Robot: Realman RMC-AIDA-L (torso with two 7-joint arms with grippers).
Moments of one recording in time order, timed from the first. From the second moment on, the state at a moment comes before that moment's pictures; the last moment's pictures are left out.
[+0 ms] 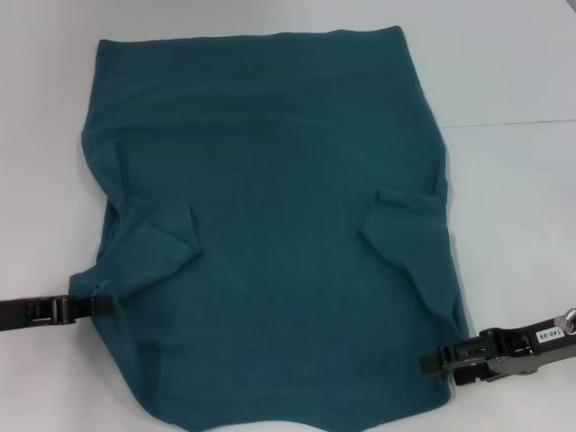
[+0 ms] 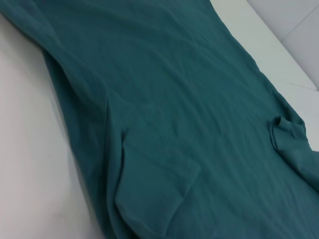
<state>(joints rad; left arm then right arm) -0.54 -2.11 0.46 0.86 2.41 1.47 -2.07 0.57 1.96 -0.75 -0.59 -2.34 -1.58 2.40</state>
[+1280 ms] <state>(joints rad) -0.54 -2.10 0.46 0.86 2.40 1.46 -2.07 0.57 1.97 -0.68 -0.57 -2.31 -1.57 2.40</state>
